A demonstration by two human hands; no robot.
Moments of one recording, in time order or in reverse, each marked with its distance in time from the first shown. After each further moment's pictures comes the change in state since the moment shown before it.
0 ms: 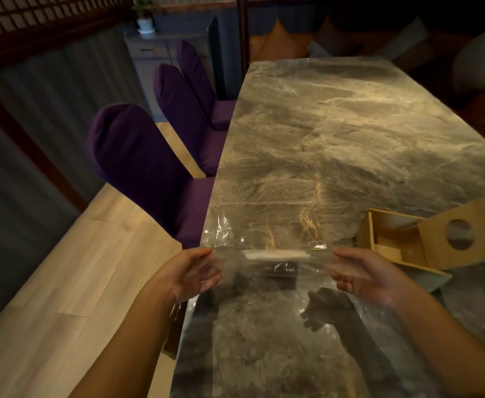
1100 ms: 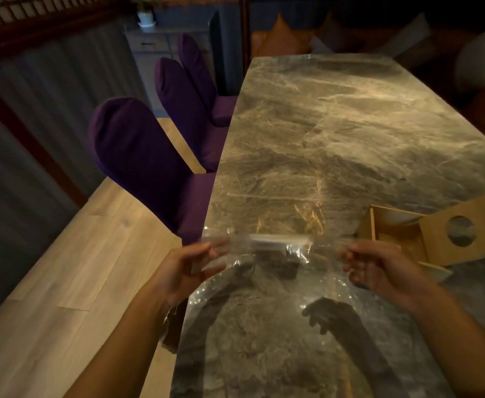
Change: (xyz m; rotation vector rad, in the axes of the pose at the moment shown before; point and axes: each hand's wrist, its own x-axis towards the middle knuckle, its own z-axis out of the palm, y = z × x) left_hand -0.012 -0.012 -0.015 0.000 -0.220 0.296; right_hand -0.018 -0.003 -0.009 -0.097 -0.106 -0.241
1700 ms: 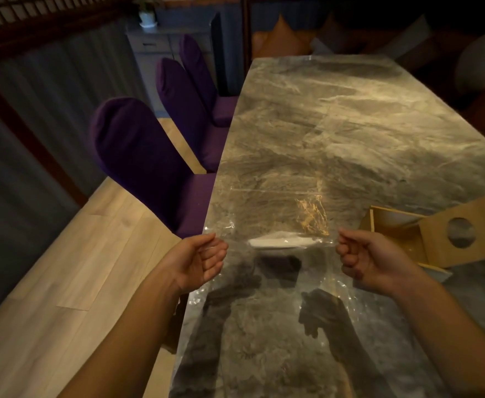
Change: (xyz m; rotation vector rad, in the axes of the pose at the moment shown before) left_hand 0.009 0.019 0.030 -0.060 0.264 -0.263; right_hand 0.010 -0.016 0.024 0.100 0.124 0.163
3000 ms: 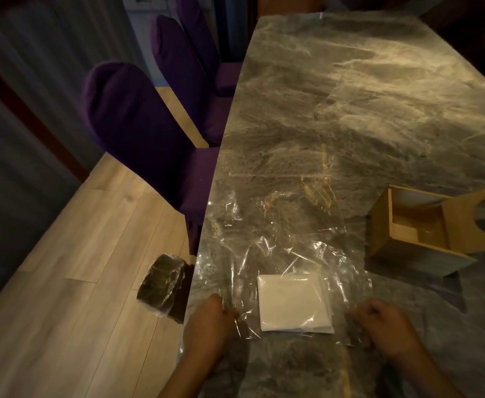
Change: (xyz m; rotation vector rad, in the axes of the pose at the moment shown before) left_hand -0.002 -0.133 -0.016 1.252 0.507 0.230; right_hand -0.003 0.134 -0.057 -0.799 0.445 -0.118
